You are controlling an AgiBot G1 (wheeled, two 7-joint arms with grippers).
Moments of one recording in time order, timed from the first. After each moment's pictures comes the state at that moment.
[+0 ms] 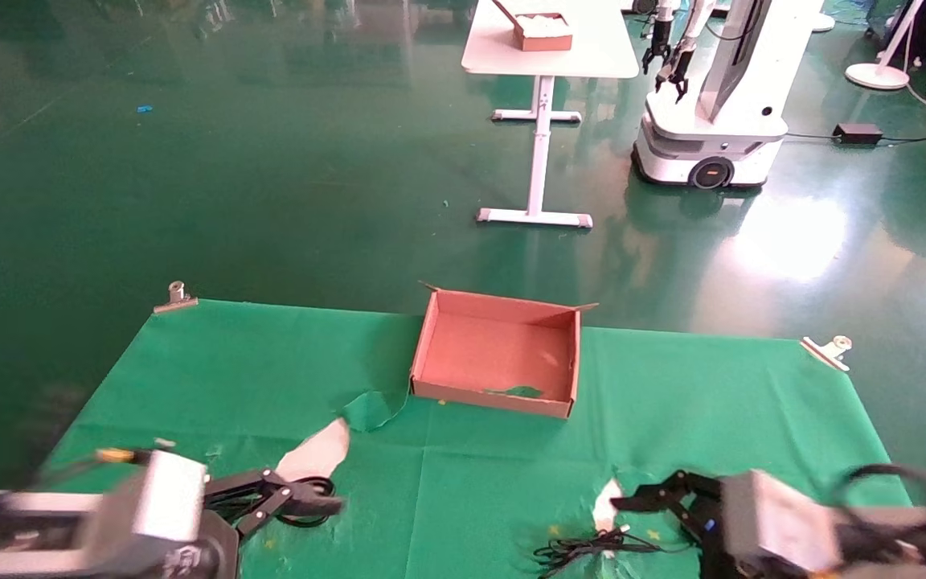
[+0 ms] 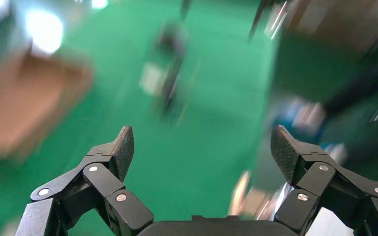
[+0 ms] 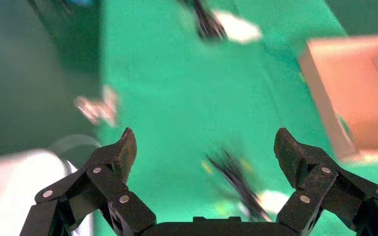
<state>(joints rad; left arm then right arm) -1.21 0.63 0.47 -1.32 1.26 1.43 -0.30 1.11 -0.61 -0.43 1.31 -1.18 -1.37 0.22</state>
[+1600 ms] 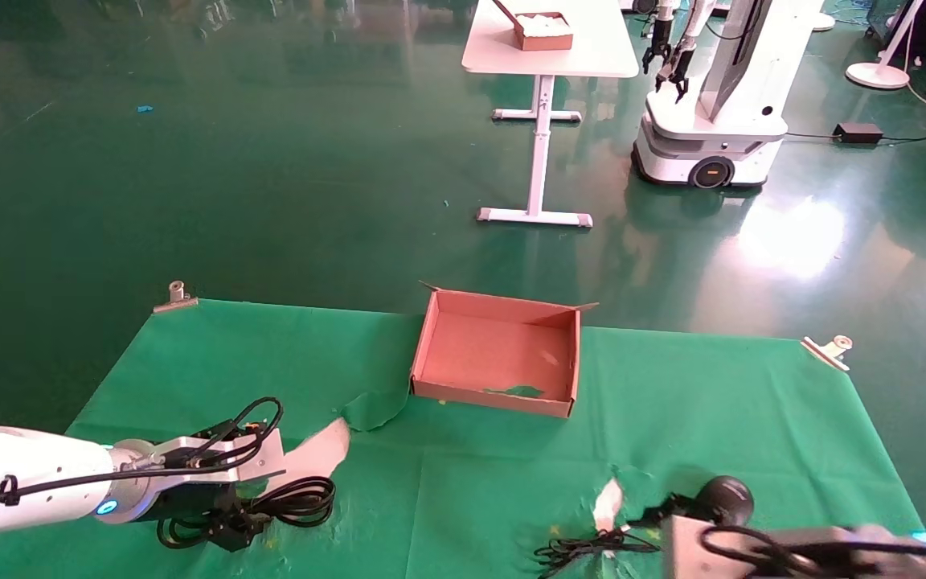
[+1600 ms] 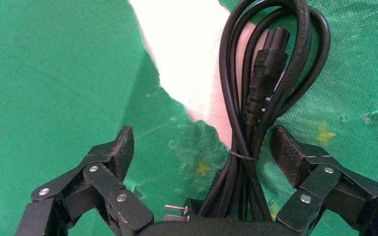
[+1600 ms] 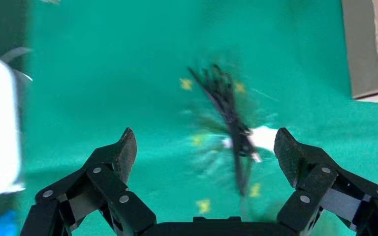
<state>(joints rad) -1.36 0.96 0.75 -1.00 2.15 1.08 -0.41 1.16 -0.73 -0.58 1.29 -1.60 -1.25 0.23</state>
